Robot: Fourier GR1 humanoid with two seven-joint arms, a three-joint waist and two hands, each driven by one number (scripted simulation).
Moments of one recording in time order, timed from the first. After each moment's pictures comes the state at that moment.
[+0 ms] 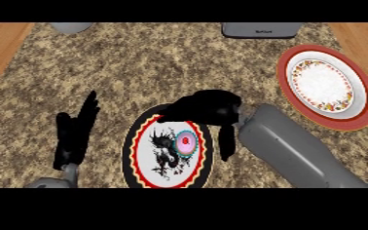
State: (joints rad) left arm -0.03 0.26 -0.17 -1.46 0.09 0.28 0.20; right arm -0.75 -0.30 0.72 -1.26 0.42 0.52 -0.27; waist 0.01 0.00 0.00
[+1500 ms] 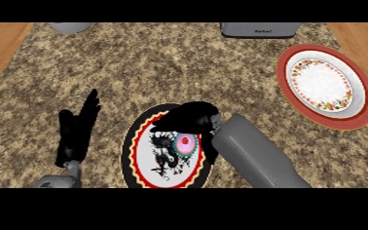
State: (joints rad) left arm -0.04 0.18 -0.08 -1.45 0.00 0.21 0.21; right arm -0.68 -0.04 0.59 -1.04 0.88 0.63 -0.37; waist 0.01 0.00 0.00
